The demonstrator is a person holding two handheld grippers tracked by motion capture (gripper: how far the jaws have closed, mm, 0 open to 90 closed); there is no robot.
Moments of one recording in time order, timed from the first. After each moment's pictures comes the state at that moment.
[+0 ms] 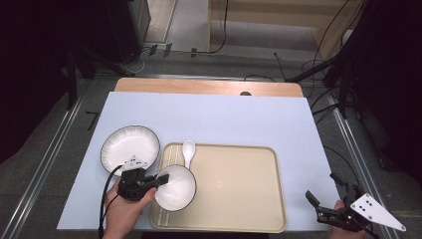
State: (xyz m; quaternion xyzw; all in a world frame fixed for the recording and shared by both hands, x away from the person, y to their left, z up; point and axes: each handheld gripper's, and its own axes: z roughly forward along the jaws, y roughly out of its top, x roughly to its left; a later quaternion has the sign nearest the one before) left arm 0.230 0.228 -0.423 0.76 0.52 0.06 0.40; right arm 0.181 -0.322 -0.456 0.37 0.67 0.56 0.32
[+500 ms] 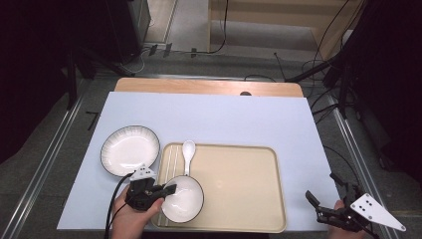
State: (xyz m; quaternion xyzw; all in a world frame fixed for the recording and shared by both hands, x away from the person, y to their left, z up) left arm 0.214 0.209 -0.433 0.78 0.50 0.04 0.39; right arm 0.181 -0.322 -0.456 0.36 0.67 0.56 0.32
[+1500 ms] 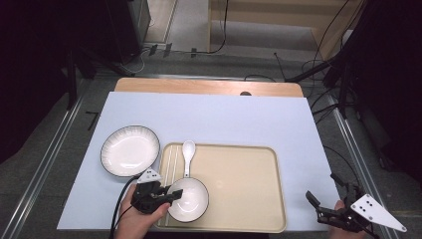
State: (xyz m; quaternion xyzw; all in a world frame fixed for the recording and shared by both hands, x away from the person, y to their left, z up) left arm 0.214 0.201 -0.440 0.78 0.49 0.02 0.39; right arm 0.180 -0.322 -0.456 0.36 0.67 0.56 0.32
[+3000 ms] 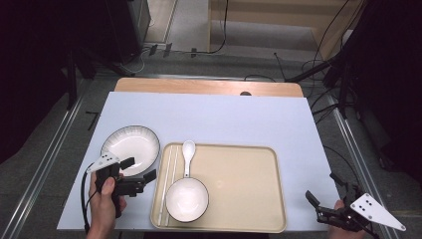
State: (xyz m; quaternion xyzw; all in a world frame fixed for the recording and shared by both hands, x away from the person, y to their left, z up) left arm 0.233 0.281 -0.410 0.70 0.51 0.12 0.49; right arm 0.181 -0.322 -0.456 0.37 0.67 0.56 0.32
